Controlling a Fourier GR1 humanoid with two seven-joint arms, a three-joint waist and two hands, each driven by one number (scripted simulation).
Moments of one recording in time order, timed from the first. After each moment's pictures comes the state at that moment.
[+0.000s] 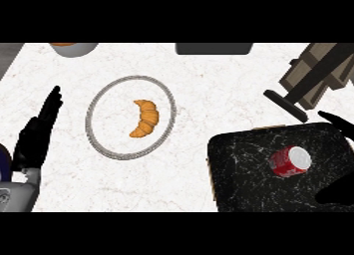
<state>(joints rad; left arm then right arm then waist) -0.14 0.40 -0.08 -1.43 -0.01 0.21 0.03 -0.11 -0.74 0.11 -1.89 -0.03 0.34 0.94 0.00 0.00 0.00</state>
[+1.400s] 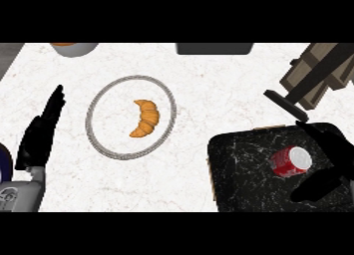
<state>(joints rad) -0.15 0.30 0.01 -1.44 -0.13 0.14 0.06 -0.10 -0.51 0.12 -1.78 0.25 0.43 0.90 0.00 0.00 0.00</state>
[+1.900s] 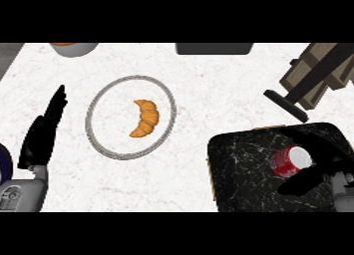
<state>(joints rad) -0.16 0.27 0.04 -1.42 -0.16 0.11 0.05 -0.11 -0.40 0.11 -1.69 0.32 0.48 0.86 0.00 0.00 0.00</state>
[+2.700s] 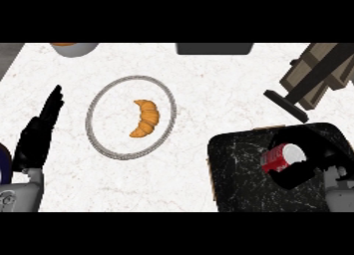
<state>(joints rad) -0.14 0.26 0.06 -1.48 -0.18 0.08 0.07 -0.16 -0.33 0.10 -1.70 0.36 0.54 0.82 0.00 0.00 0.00</state>
